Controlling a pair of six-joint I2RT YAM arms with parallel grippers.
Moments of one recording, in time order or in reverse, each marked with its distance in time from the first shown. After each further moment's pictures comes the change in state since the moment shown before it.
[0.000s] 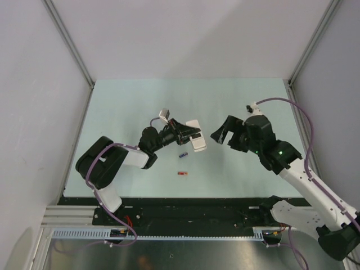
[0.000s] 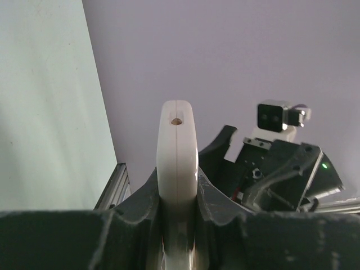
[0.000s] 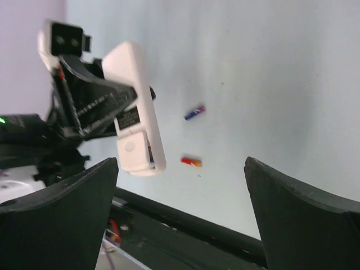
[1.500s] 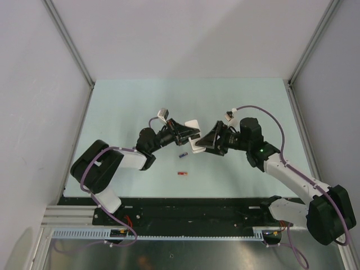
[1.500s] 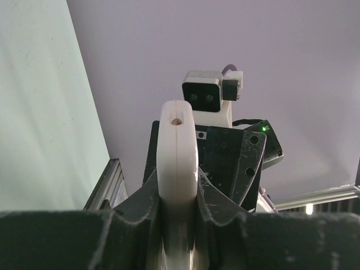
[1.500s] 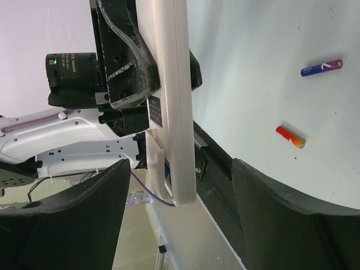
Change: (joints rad) left arm -0.006 -0.069 -0.026 0.000 0.019 0.000; right arm -0.143 0.156 -0.304 0.650 -0.716 0.238
